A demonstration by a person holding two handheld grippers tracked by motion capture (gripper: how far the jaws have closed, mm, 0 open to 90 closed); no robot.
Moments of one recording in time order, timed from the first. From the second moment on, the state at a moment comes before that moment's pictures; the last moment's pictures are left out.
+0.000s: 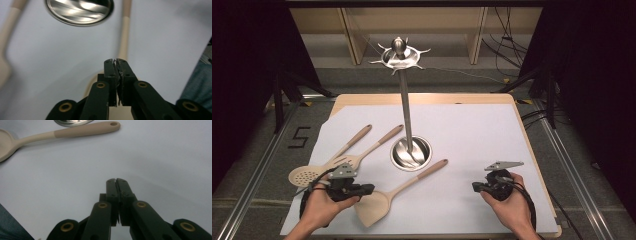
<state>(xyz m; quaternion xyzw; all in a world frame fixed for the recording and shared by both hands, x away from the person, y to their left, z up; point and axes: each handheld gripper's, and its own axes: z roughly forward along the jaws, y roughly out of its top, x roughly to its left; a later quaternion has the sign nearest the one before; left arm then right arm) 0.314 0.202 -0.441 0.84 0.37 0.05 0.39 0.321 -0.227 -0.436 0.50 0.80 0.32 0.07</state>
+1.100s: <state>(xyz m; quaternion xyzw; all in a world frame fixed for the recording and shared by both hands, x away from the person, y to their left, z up) 0.289 0.145 -0.464 0.93 0.29 0.00 0.24 0.321 -0.226 -0.435 0.51 0.80 0.31 0.04</state>
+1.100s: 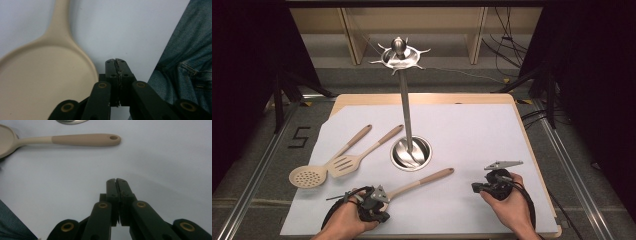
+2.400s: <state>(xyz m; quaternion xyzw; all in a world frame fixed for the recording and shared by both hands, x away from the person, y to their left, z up) 0.351 0.111 -0.447 0.95 0.22 0.06 0.21 0.329 -0.237 -0.431 0.48 0.83 0.28 0.09</state>
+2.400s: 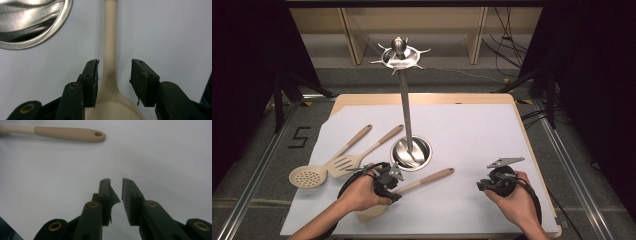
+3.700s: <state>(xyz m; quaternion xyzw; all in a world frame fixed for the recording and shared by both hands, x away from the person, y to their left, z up) 0.367 0.083 -0.459 0.97 0.19 0.06 0.15 0.329 -0.242 -0.435 0.50 0.82 0.28 0.08</state>
